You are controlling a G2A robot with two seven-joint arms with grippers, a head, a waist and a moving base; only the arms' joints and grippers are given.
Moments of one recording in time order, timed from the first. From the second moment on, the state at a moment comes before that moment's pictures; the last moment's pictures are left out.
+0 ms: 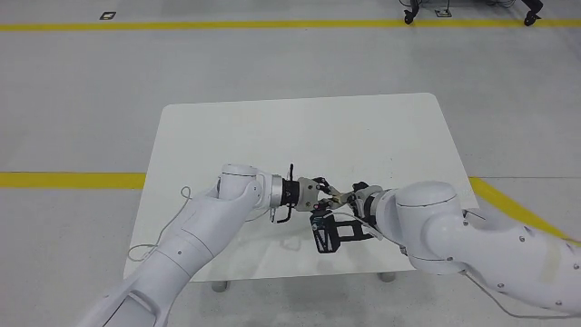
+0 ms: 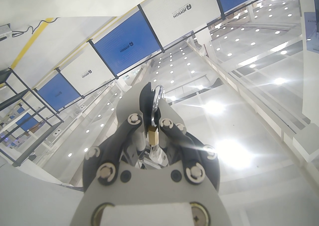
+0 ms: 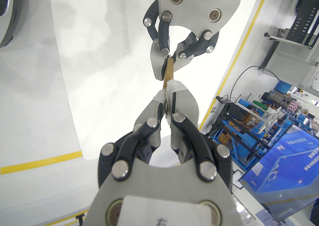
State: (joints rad) left arm 0.61 -1.46 -0.75 -0.92 -1.06 0.77 -0.79; right arm -0.22 -0.66 0.29 -2.14 -0.93 -0.61 1.21
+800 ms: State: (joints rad) left arm 0.61 -1.47 -0.77 -0.92 -1.05 0.78 -0.81; right arm -0.18 -0.67 0.27 -2.13 -0.88 -0.60 1.22
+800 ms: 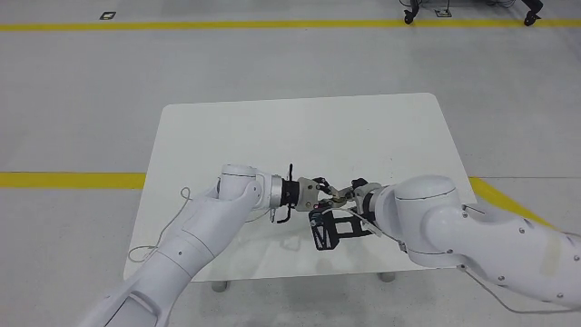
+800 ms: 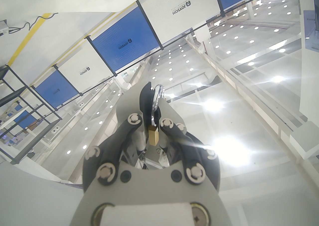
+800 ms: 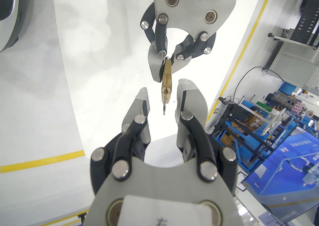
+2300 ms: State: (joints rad) left arm 0.68 -1.42 -0.90 -1.11 -0.88 0.67 -0.74; right arm -0.27 -0.63 0.38 -2.13 -0.88 -0.63 1.17
